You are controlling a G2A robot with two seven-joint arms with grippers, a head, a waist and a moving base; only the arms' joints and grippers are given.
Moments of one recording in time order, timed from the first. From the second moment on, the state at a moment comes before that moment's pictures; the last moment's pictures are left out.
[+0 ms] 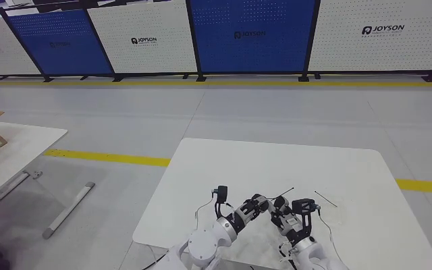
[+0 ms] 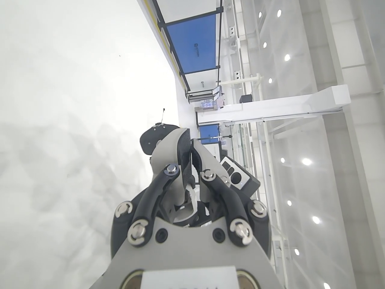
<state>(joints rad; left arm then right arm) 1.51 -1.29 -1.02 -1.72 -0.15 0.05 -0.11 -1.53 -1.28 1.08 -1.60 -0.88 -0.16 0.02</state>
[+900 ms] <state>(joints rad) 1.50 -1.29 -1.00 -1.71 -0.14 0.05 -0.10 -1.54 -1.28 1.09 -1.60 -0.89 -0.16 0.03</state>
